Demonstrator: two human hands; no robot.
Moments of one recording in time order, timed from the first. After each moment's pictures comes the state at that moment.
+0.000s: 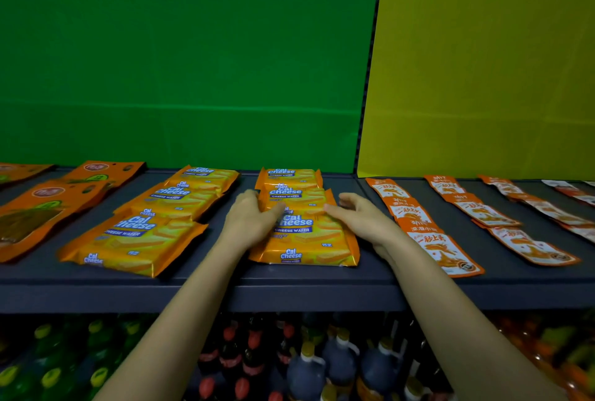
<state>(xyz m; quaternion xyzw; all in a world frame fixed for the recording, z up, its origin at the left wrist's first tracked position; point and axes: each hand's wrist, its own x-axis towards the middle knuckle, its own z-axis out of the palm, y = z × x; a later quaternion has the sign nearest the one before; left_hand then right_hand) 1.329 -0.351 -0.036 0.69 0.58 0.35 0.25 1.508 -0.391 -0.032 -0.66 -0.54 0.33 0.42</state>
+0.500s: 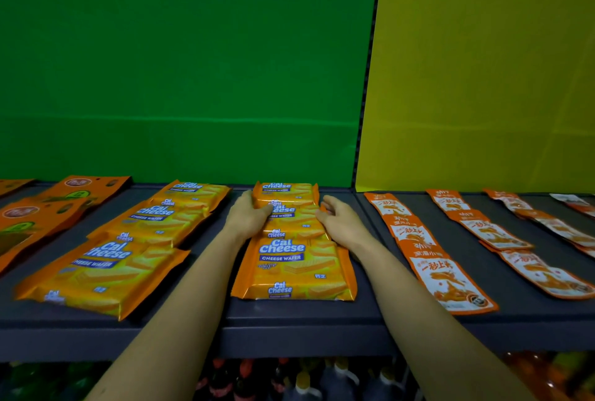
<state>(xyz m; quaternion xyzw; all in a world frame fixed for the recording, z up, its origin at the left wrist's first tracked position) 1.350 -0.281 -0.032 0.66 0.59 0.36 0.31 1.506 -0.334 -0.033 -0.66 -0.55 0.28 0.42</state>
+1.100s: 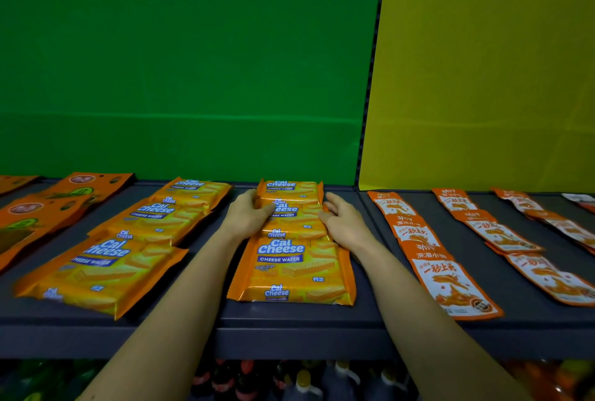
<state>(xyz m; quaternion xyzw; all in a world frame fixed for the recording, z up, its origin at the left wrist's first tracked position) 1.349 -0.278 -0.036 0.68 0.56 0.37 0.30 1.511 -0.331 -0.039 -0.65 -0.56 0.28 0.44</state>
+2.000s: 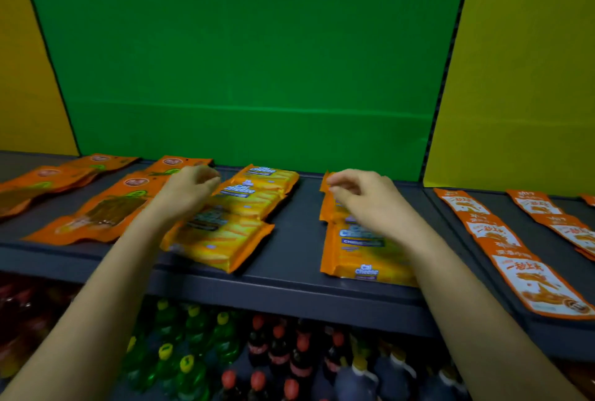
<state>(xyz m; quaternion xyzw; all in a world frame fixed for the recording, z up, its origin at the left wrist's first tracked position) 1.165 -0.332 0.001 0.69 0.62 0.35 0.10 1.417 -0.386 0.014 -0.59 -0.72 0.12 0.36</state>
